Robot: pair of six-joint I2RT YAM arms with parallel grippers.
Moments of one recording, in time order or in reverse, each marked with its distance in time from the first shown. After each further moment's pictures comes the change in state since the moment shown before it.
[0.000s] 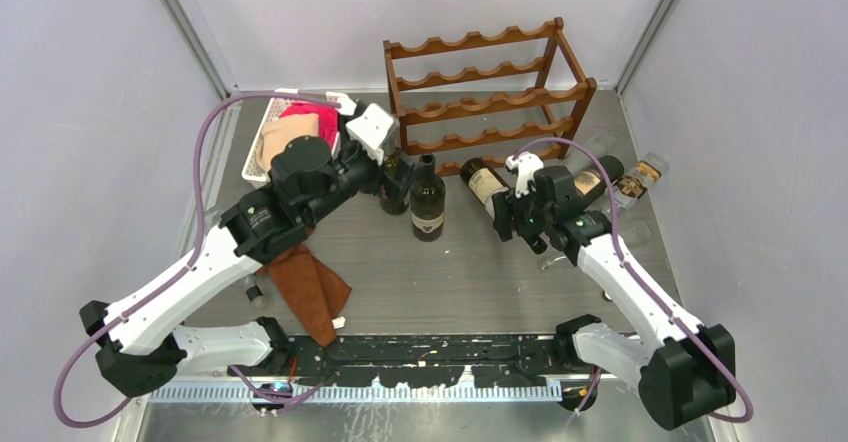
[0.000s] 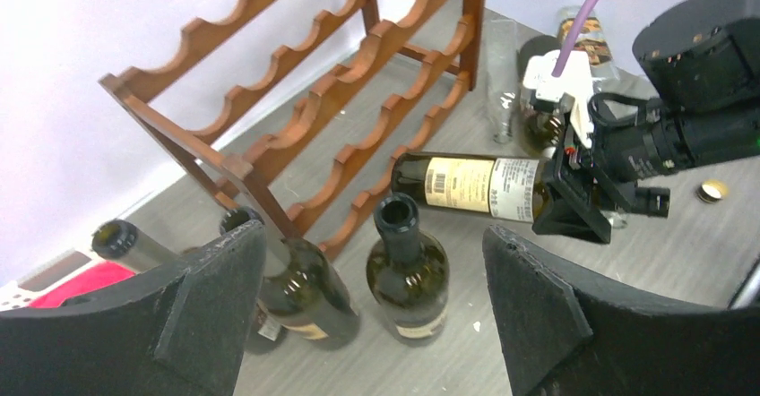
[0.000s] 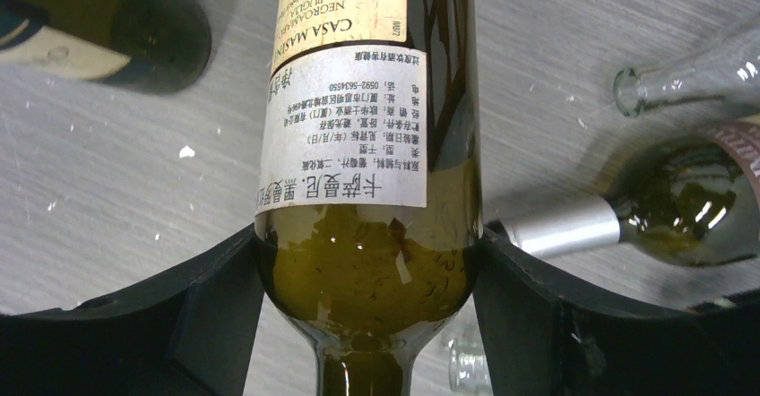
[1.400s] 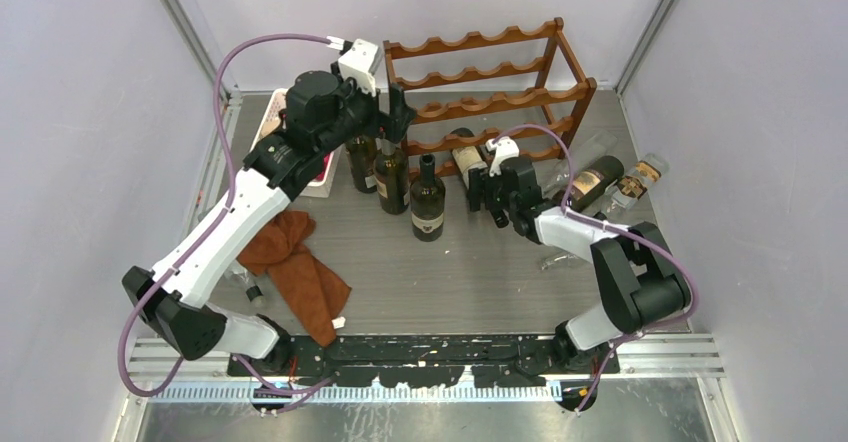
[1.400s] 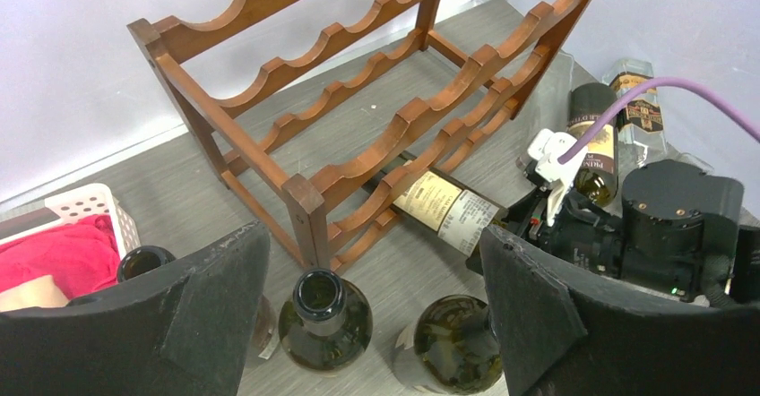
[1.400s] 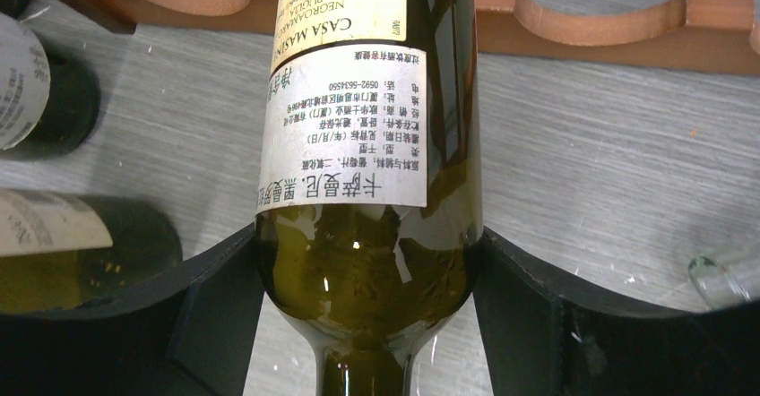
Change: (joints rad) left arm 0.305 0.289 0.233 -0.014 0.177 -0.174; right arm 0.048 0.472 -0.037 0.693 0.122 0.163
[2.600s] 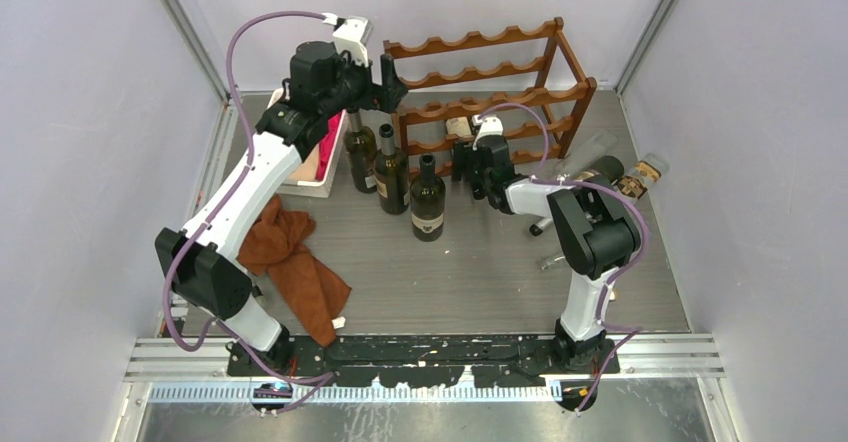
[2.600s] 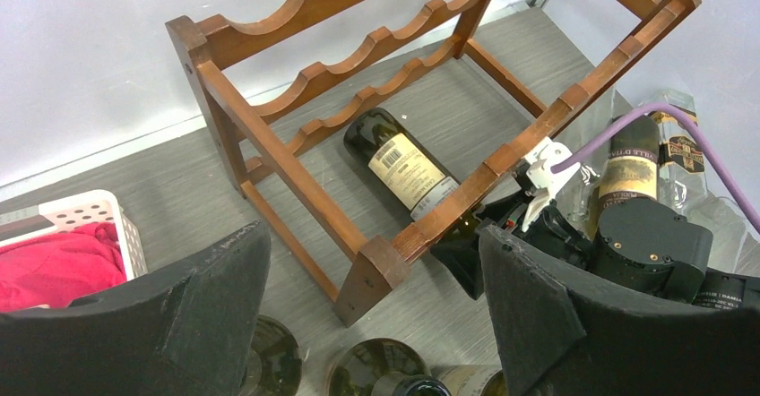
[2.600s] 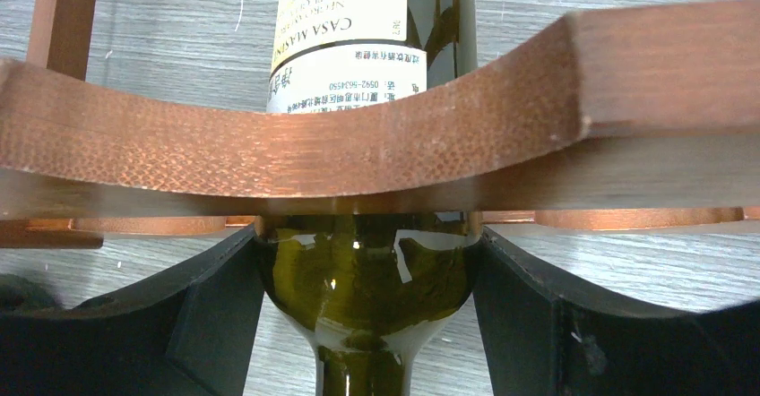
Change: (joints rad) left arm 0.172 0.224 0.148 0.028 0.147 -0.051; right arm 0.025 0.379 0.274 0.190 0.134 0.087
